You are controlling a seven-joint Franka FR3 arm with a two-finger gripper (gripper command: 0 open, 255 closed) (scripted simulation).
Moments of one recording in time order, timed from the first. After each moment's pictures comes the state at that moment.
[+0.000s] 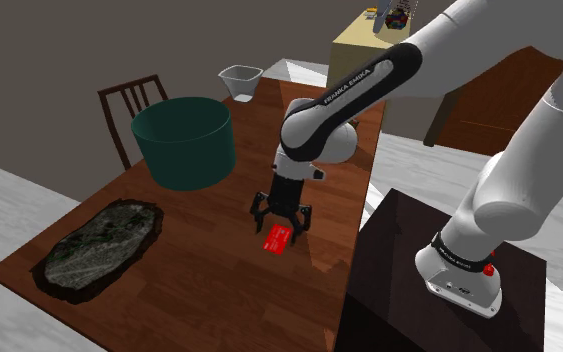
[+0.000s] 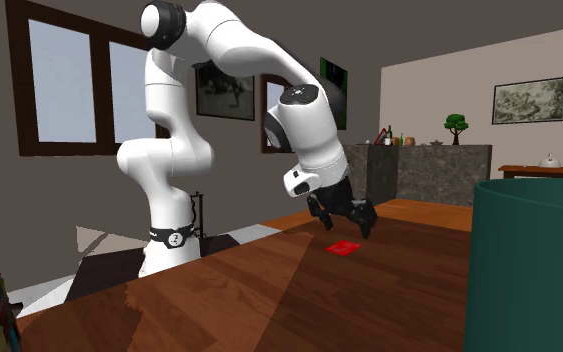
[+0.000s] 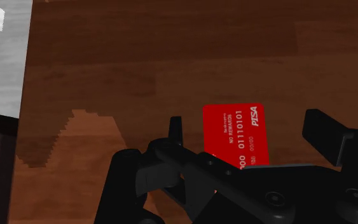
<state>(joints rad) 0.02 0.00 0.51 -2.44 0.87 2.36 1.11</state>
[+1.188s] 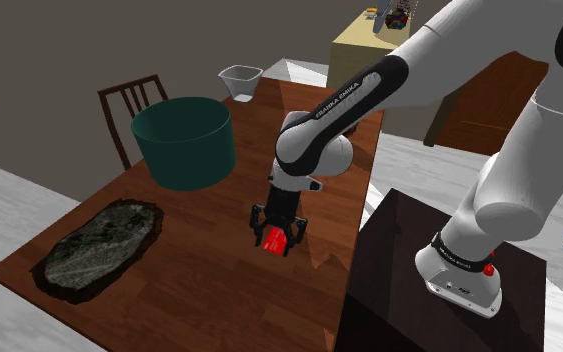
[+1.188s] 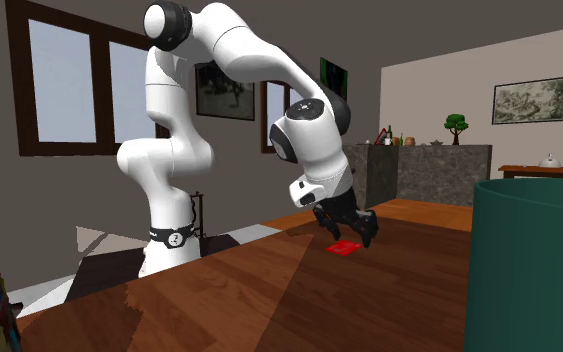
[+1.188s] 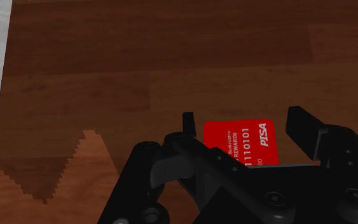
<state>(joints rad) 0.05 0.07 0.53 -2.44 0.90 2.44 1.10</state>
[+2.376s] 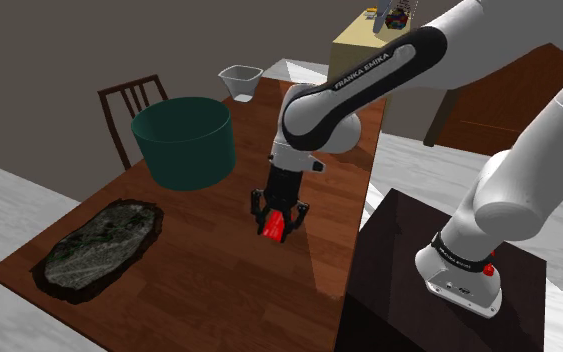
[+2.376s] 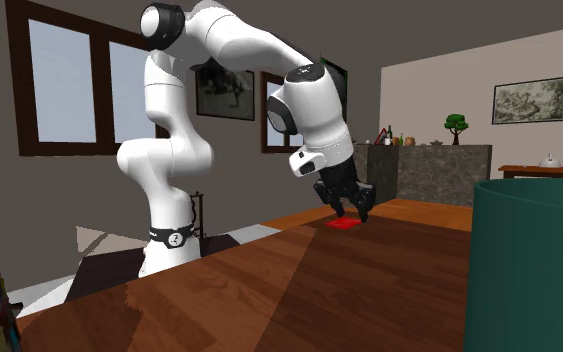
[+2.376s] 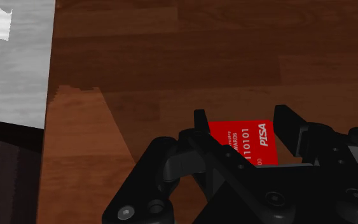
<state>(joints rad) 0.03 -0.08 0.52 -2.41 0.86 2.29 1.19</state>
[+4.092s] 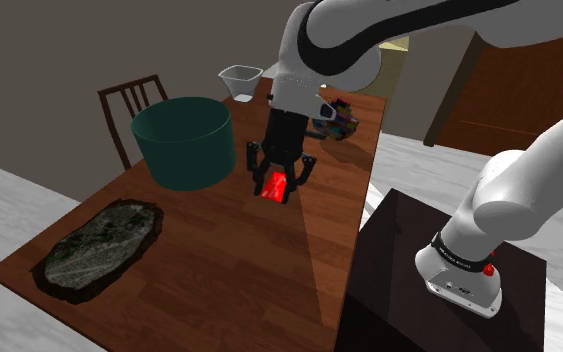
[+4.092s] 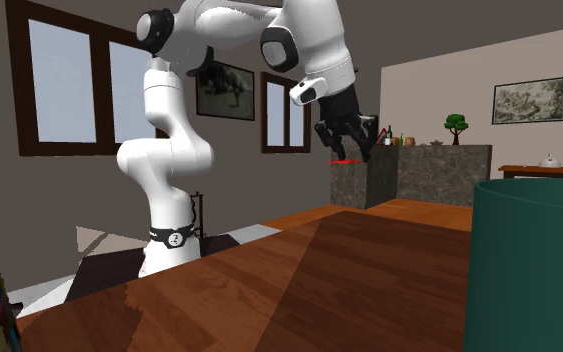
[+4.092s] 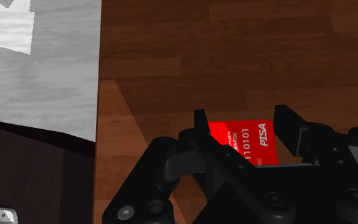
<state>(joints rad) 0.01 -0.28 0.46 -2.25 0.77 1.97 1.38</state>
